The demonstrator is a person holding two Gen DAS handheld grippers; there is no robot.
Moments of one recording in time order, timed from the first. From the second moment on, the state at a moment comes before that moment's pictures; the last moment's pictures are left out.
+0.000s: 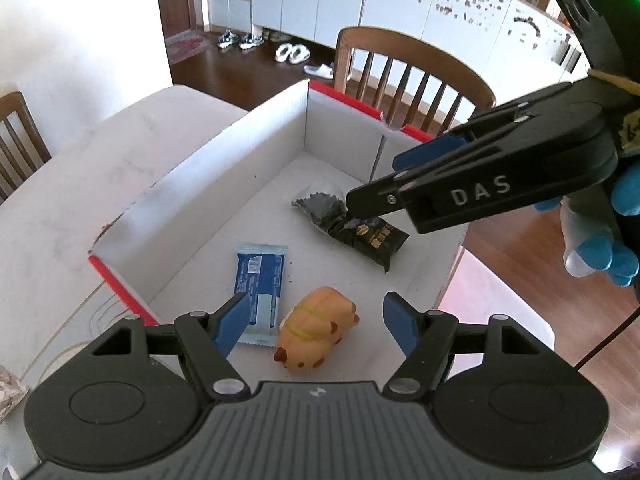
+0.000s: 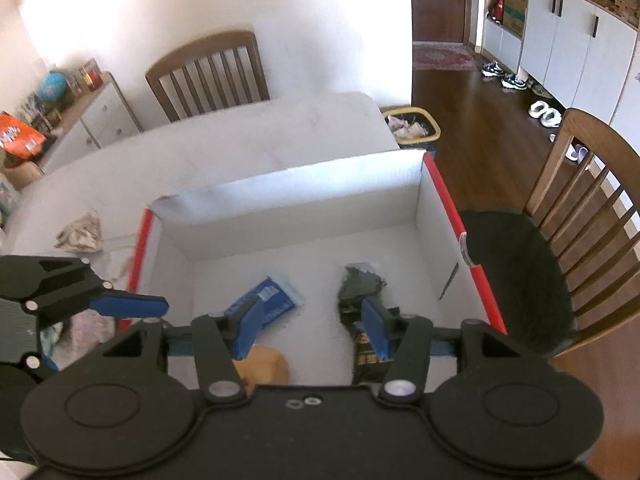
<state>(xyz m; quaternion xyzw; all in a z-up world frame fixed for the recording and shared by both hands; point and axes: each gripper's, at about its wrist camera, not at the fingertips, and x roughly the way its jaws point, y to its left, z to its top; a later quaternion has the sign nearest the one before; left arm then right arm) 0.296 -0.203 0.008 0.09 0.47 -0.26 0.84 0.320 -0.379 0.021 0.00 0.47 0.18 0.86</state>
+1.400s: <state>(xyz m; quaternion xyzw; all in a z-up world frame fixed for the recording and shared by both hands) 0.163 -0.047 0.037 0.01 0.41 -0.20 0.89 0.177 -0.260 0.055 0.04 0.36 0.21 0.91</state>
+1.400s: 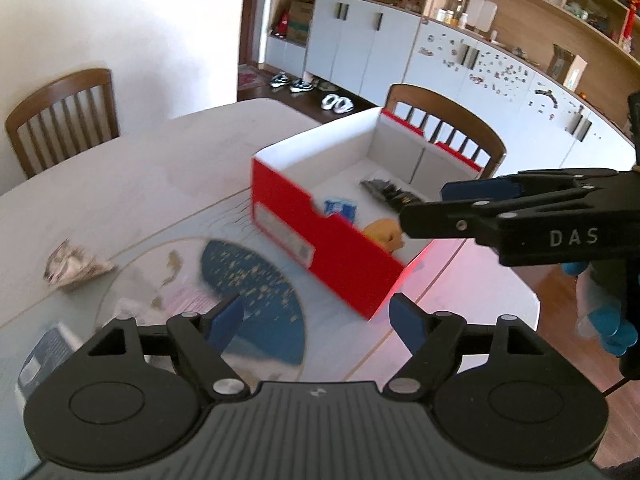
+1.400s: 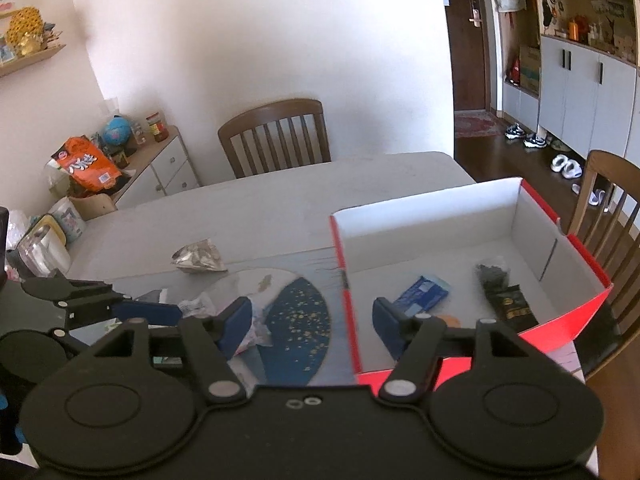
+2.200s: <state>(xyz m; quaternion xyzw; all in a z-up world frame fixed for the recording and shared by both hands) 0.123 0.079 0.014 -0.03 0.39 -0.12 0.91 0.155 -0.165 0.030 -0.01 0.35 0.22 0.91</state>
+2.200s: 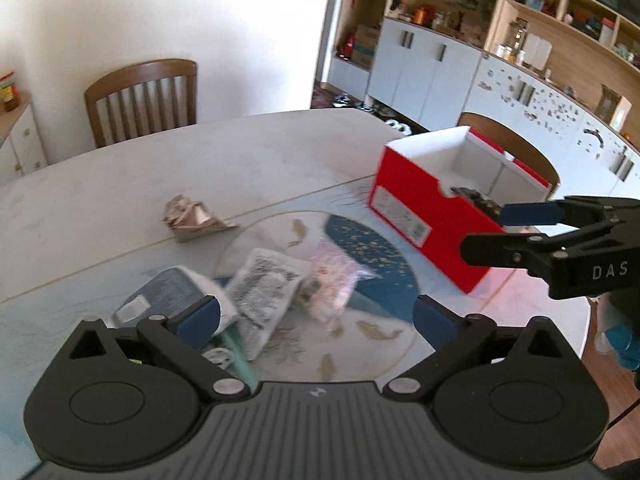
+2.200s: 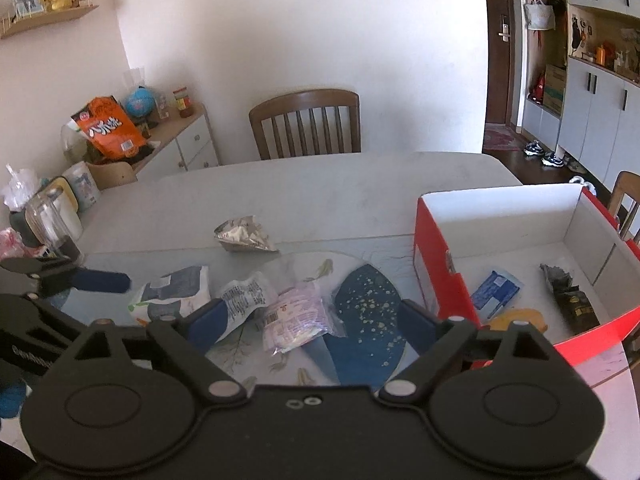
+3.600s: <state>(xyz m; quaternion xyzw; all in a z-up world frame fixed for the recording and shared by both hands) 0.157 0.154 -0.073 0.08 0.39 -0.14 0.91 0.205 -0.093 -0.057 -0.09 0.38 0.23 0.89</state>
